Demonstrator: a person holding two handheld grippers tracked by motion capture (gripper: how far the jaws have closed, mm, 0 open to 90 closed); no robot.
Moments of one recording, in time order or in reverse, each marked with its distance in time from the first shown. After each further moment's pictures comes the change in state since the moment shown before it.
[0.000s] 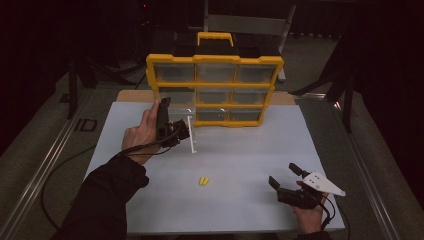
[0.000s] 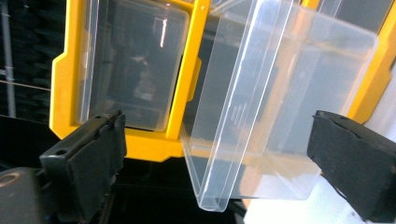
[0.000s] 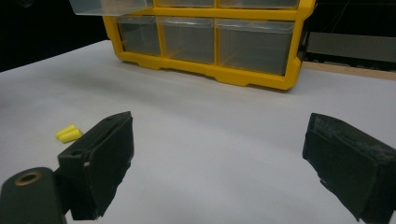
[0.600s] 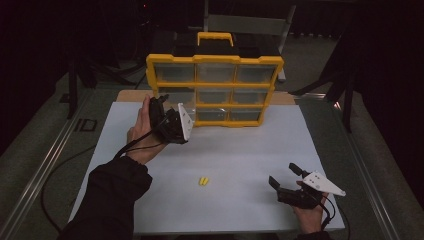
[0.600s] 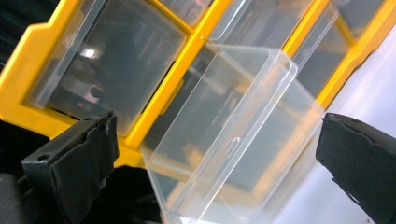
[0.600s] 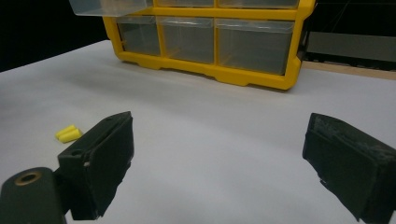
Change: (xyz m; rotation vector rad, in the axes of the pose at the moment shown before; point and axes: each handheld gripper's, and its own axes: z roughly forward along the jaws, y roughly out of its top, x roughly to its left) left arm 0.030 -0.002 -0.004 -0.104 -0.222 -0.392; right arm 0.000 0.000 0.000 -0.001 0.001 0.003
